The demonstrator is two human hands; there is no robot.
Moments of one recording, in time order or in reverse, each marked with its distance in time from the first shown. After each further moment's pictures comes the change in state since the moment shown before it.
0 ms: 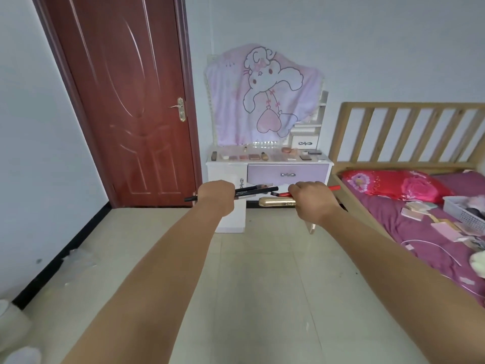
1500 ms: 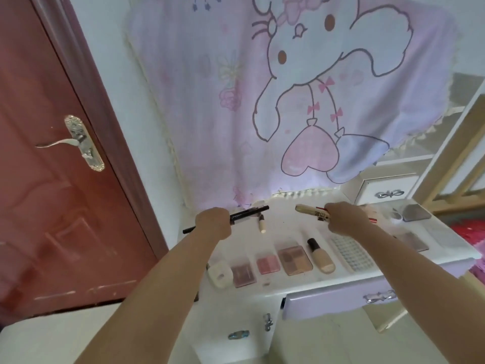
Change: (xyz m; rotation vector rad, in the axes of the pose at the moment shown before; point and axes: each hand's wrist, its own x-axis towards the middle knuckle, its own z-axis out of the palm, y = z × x) left_hand 1.021 -0.175 0.209 -0.133 -0.218 0.087; right_hand 0.894 0.249 0.452 0.180 -0.434 0.441
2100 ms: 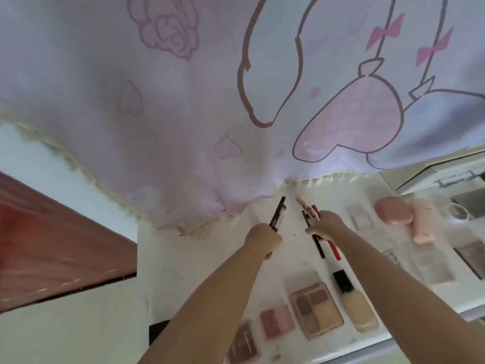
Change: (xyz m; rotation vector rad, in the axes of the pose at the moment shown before) left_hand 0.233 0.100 0.101 -0.792 -0.598 -0.245; right_hand 0.234 -0.019 0.144 0.743 -0.481 0.449
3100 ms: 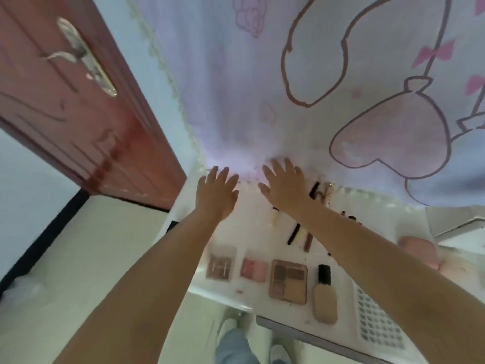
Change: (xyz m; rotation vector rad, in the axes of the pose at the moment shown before) left_hand -0.091 -0.060 -0.028 0.736 0.724 -0.016; right_hand -0.069 -0.073 0.007 -0.864 0.223 -1.059
